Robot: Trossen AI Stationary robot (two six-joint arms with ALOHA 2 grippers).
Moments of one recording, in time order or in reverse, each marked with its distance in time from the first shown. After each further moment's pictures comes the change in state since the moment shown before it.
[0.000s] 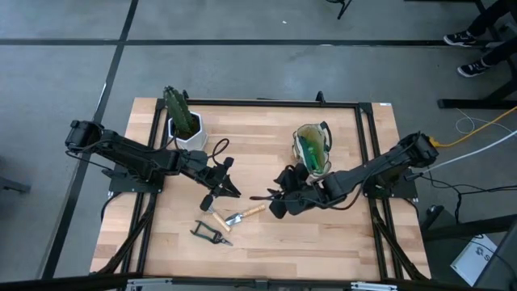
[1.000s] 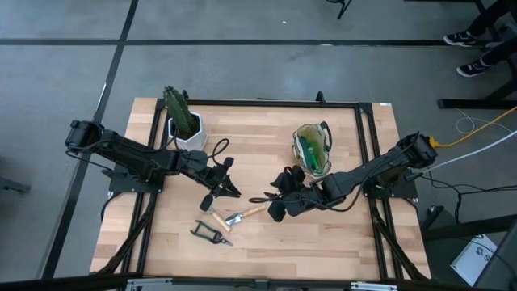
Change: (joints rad) left arm 0.000 0.000 0.000 0.000 0.000 0.000; right arm 0.008 0.018 0.000 0.105 -0.030 -0.053
